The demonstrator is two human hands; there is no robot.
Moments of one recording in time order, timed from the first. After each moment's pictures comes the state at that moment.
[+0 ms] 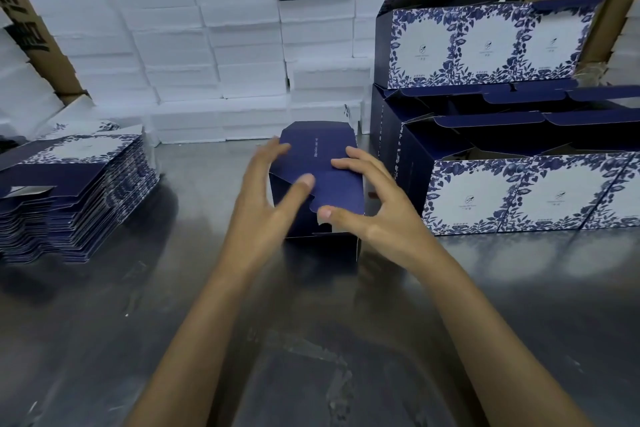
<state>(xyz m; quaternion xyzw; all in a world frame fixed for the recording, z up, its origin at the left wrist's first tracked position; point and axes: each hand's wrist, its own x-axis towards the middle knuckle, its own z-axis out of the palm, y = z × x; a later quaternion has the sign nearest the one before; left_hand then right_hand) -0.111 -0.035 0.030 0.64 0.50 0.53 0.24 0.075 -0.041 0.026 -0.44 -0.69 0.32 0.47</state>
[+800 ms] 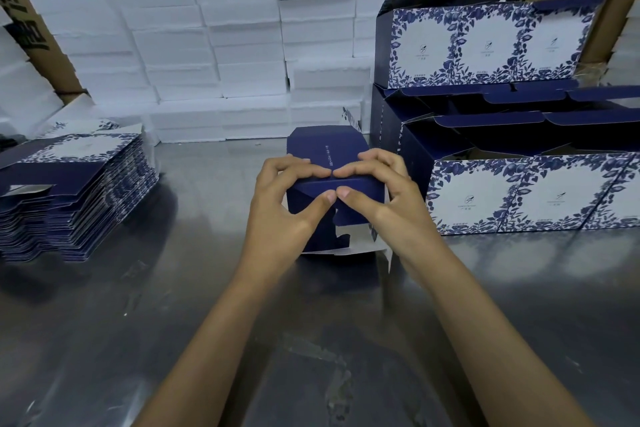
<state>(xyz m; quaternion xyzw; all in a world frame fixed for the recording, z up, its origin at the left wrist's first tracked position) -0.087 -0.043 0.029 0.66 0.45 0.57 0.19 0.071 -0.044 0.034 -0.43 -0.62 0.34 0.56</state>
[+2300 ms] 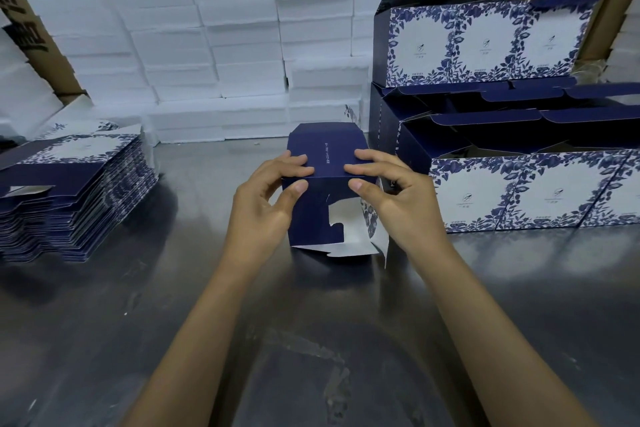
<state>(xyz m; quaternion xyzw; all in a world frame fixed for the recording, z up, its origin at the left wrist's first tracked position) -0.108 -0.025 0.022 0.66 0.40 0.58 0.26 0.082 -0.031 0.026 -0.42 -0.60 0.32 0.60</state>
